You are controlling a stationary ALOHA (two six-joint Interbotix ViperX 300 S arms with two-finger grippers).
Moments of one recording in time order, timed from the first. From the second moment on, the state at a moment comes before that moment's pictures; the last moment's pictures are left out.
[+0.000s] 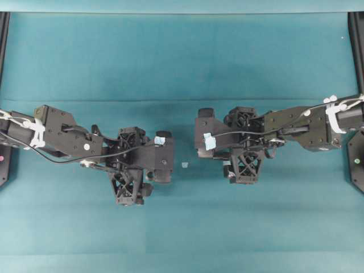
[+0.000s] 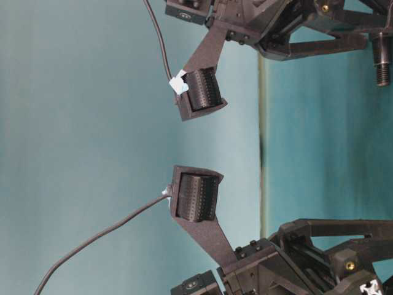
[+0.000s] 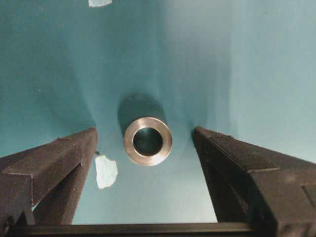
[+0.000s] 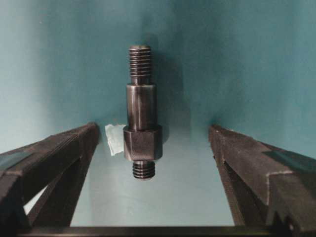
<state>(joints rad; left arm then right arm) -0.06 0.17 0.61 0.02 0.28 -0.07 -0.05 0.12 0.66 0.01 0.47 -0.03</state>
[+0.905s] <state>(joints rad) -0.06 0.17 0.62 0.02 0.26 -0.09 -0.05 0.12 0.66 0.01 0.46 -0.03</state>
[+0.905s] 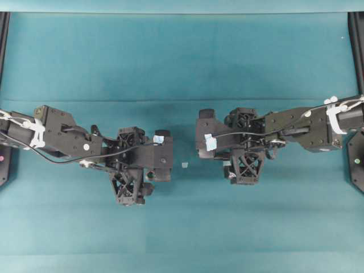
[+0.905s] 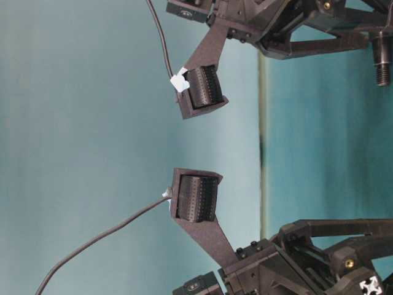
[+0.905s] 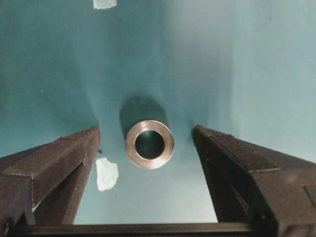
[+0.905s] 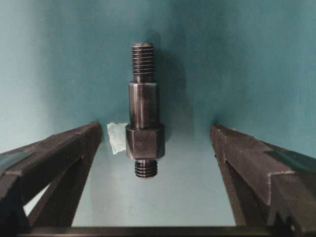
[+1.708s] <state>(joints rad) -0.06 0.17 0.62 0.02 0.27 -0.08 -0.04 0.12 0.66 0.01 0.47 -0.03</state>
